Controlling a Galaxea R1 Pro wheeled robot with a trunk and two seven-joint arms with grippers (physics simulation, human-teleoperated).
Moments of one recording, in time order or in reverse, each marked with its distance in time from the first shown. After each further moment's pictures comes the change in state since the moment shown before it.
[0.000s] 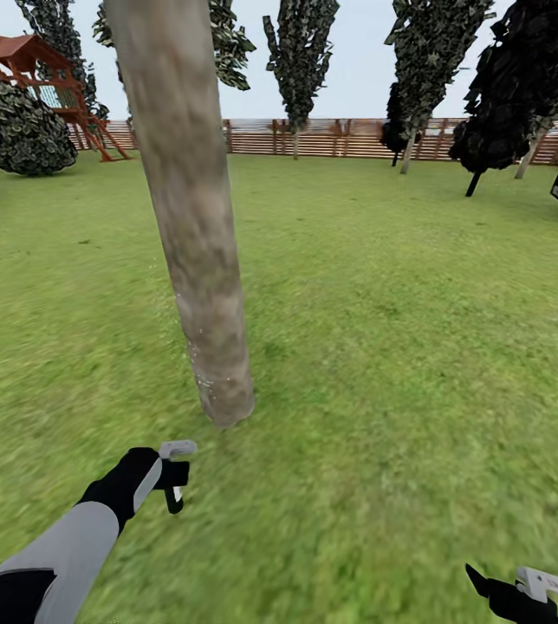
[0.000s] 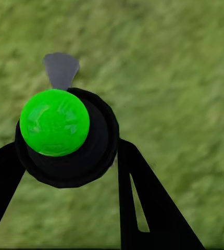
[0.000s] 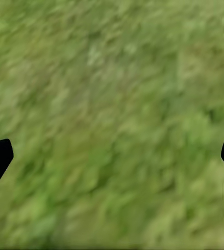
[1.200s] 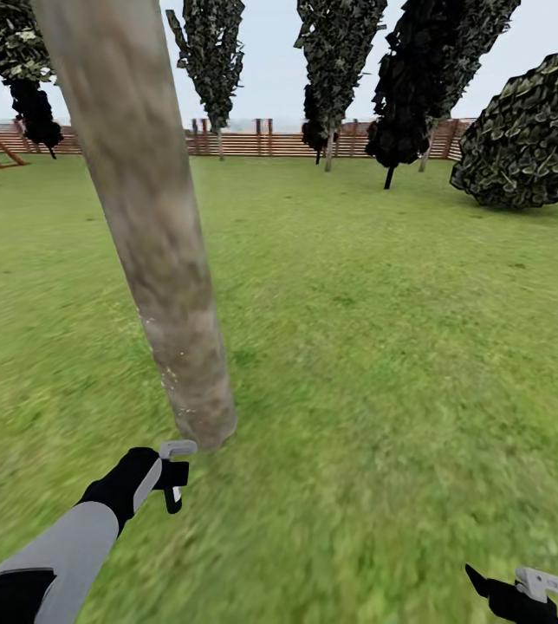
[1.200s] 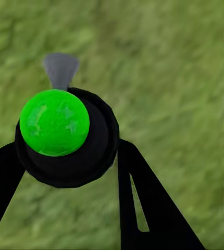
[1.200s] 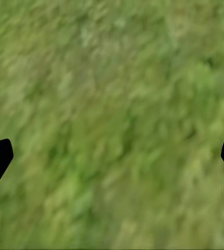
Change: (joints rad) left arm 0.000 0.001 -0.002 0.000 -0.002 0.000 0.004; right arm 0.000 0.001 0.001 0.000 0.001 0.000 0.000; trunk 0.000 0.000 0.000
